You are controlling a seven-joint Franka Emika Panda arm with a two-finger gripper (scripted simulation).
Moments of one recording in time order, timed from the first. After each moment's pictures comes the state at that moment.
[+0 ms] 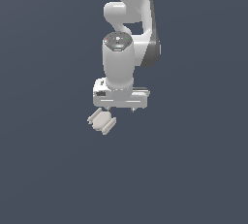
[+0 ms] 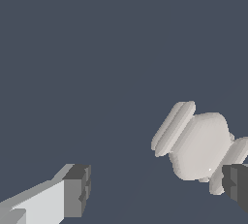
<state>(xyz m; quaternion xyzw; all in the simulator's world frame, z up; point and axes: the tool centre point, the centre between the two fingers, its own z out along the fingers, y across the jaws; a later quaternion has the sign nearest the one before) 0.012 -0.014 0.174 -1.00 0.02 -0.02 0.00</state>
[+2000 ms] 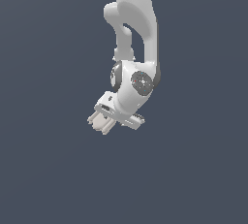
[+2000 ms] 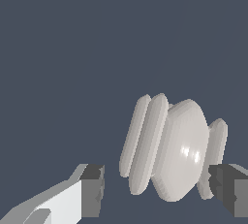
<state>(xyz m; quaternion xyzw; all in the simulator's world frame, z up) 0.019 -0.046 0.101 -0.97 0.16 0.03 -0.18</state>
